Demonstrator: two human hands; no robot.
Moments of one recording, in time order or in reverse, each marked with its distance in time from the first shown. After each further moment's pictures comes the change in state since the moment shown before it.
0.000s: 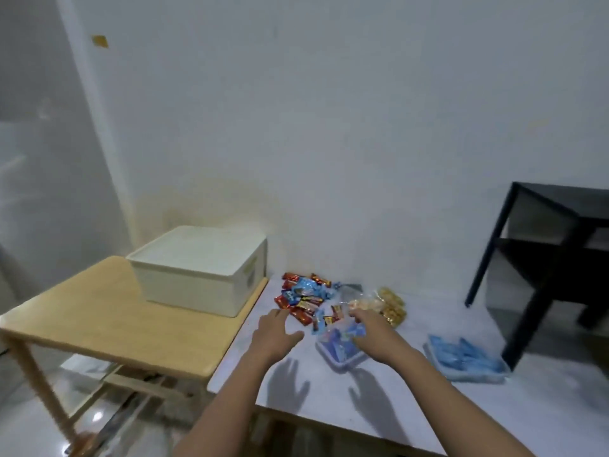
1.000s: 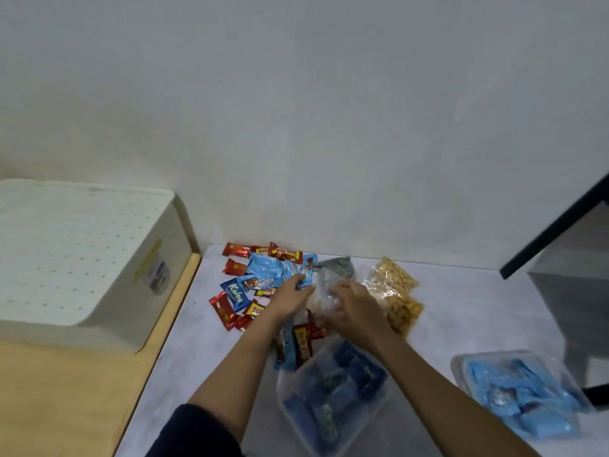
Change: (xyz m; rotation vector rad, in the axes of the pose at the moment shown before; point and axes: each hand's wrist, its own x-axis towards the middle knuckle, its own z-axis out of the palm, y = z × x) left_hand 0.355 -0.011 0.161 -0.377 -0.405 -0.160; right_hand 0.298 0.144 0.064 -0.056 0.079 0.016
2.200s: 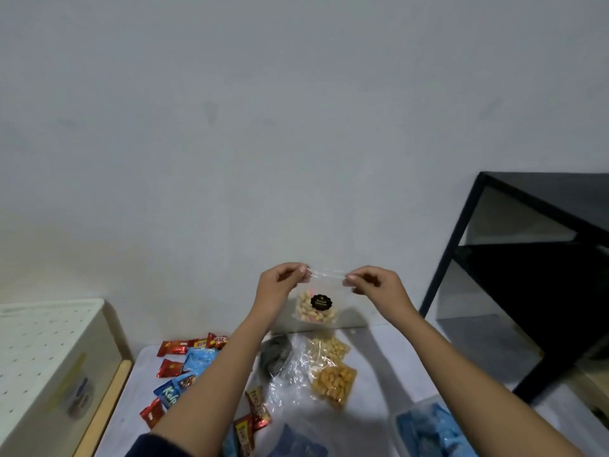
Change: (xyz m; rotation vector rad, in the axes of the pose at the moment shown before) left_hand -0.034 0.200 -0.002 -0.556 0.072 0.591; right_hand -0.010 0.040 -0.213 0.804 0.468 0.003
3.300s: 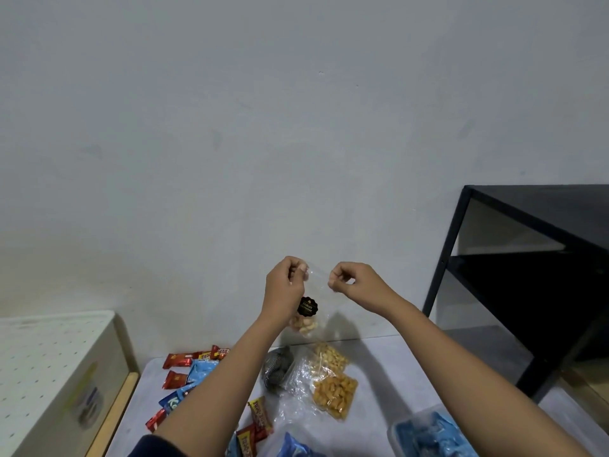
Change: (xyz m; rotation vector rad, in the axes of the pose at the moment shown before) left_hand -0.018 0.035 0.021 0.347 0.152 0.219; right_hand -0.001 -0.051 0.010 -0.378 -0.235 -0.084
